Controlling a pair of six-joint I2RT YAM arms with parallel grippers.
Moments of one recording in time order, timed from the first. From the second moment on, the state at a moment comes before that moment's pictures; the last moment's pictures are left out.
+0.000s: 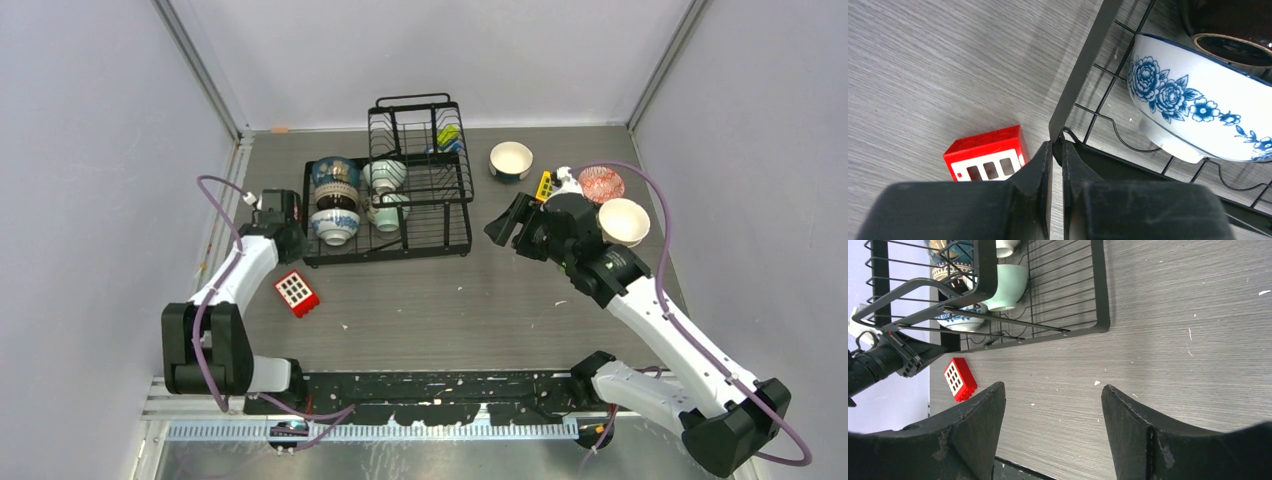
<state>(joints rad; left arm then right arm) -0.02 1.36 0.88 -0.51 -0.16 -0.50 0.53 0.96 0.94 -0.51 0.07 0.77</state>
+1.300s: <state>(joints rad) -0.71 0.95 0.62 -0.68 -0.41 -0.98 0.53 0.74 0.72 -0.56 0.32 0.97</state>
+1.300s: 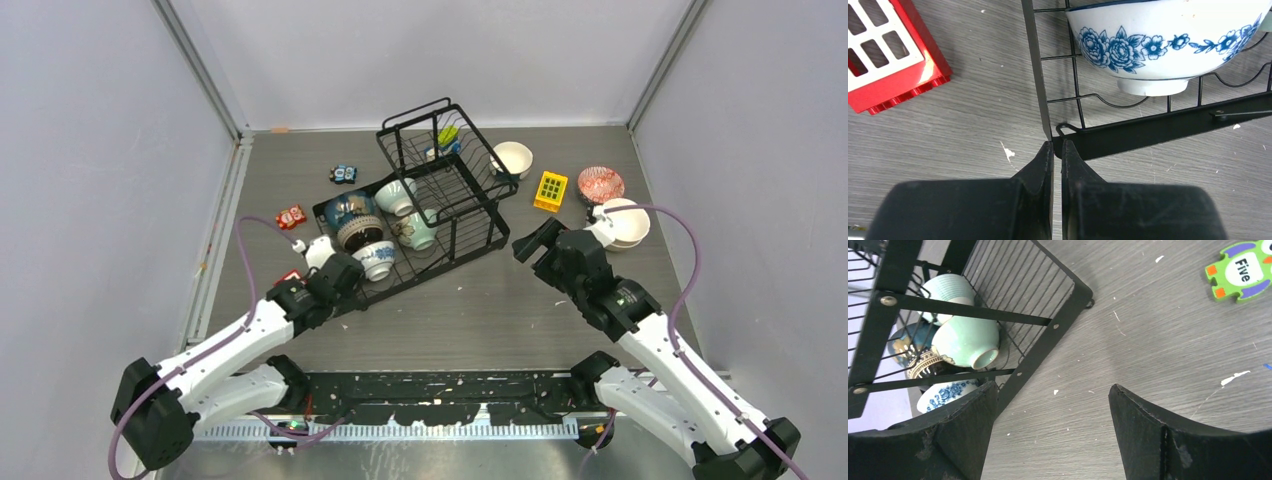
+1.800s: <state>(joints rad) -0.75 0.76 0.79 -0.85 -0.41 -0.85 0.53 0.74 0.65 -0.55 0.32 1.02</state>
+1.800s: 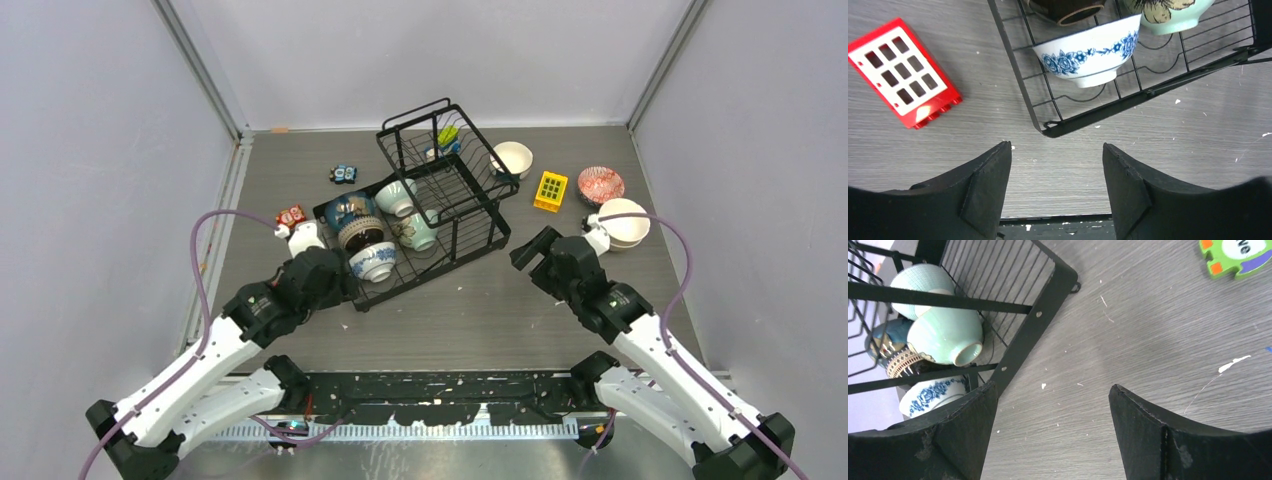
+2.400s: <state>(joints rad) -0.66 0.79 0.92 -0.85 -0.48 -0.59 0.68 1.09 0.56 -0.19 0.32 1.31</state>
